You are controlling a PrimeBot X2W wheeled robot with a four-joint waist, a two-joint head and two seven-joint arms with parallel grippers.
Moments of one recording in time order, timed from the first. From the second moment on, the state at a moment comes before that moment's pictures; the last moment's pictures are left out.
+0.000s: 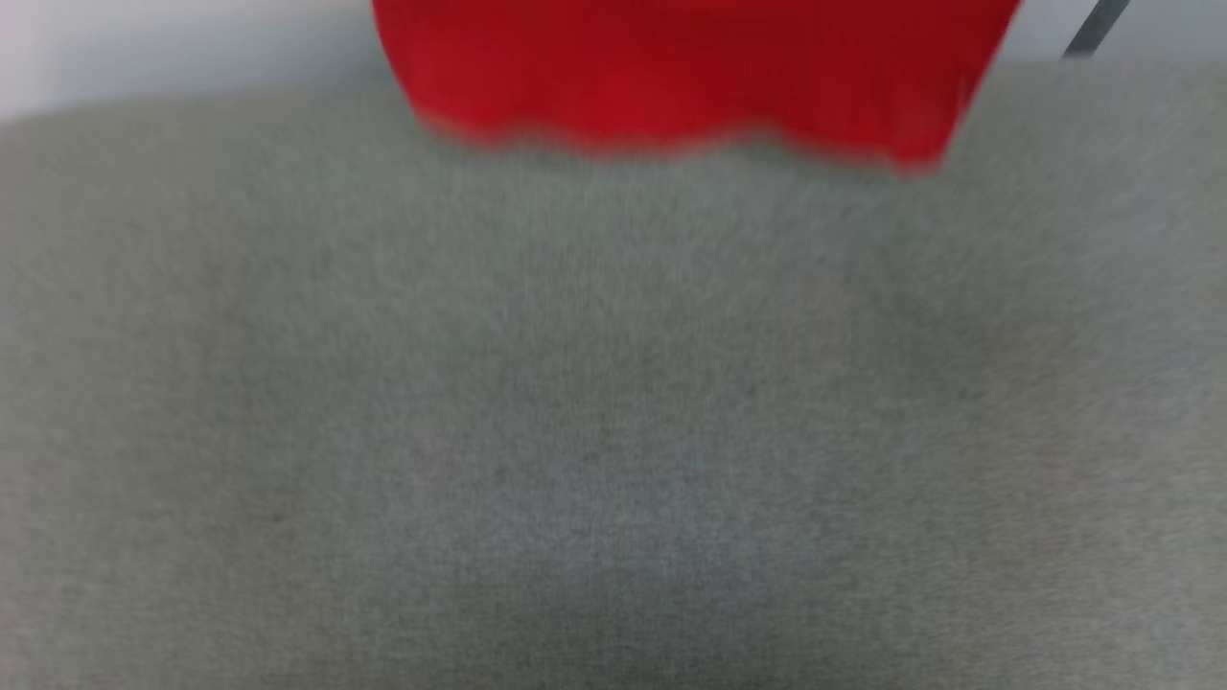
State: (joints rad) left arm -1.85 0.37 -0.60 0.98 -0.76 -0.04 0.04; right arm -1.66 -0.33 0.24 0.93 0.20 0.13 -0.25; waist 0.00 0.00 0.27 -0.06
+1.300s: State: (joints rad) left arm -1.06 0.64 -0.88 0.54 -1.14 -0.13 -0.07; right arm -0.69 -0.65 0.37 0.35 0.44 0.13 -0.26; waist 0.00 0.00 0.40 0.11
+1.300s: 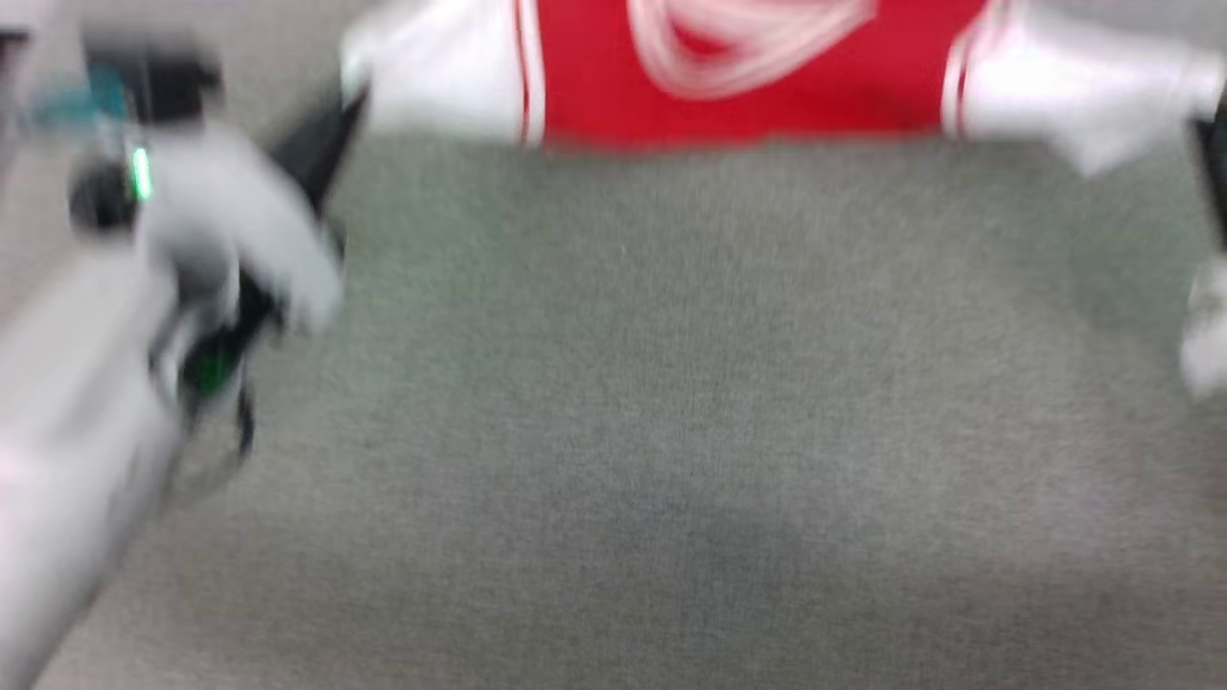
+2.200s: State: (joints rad) left arm -0.30 0.88 -1.08 0.24 -1.11 0.12 -0.23; right arm 0.18 -0.61 0.15 0.11 0.25 0.13 -0.23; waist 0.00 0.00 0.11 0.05
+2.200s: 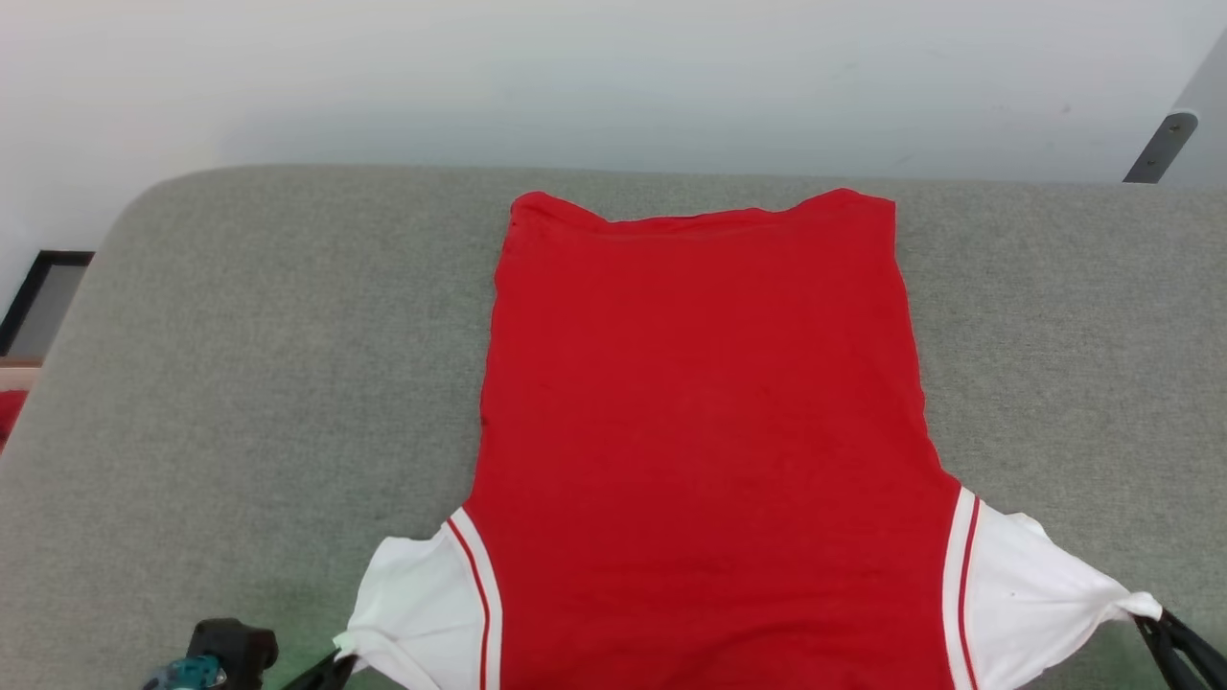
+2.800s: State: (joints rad) left arm -0.28 0.83 -1.02 0.25 -1.11 0.18 -0.26; right arm 0.20 -0.62 0.22 0.04 0.44 0.13 -0.02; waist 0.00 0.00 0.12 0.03
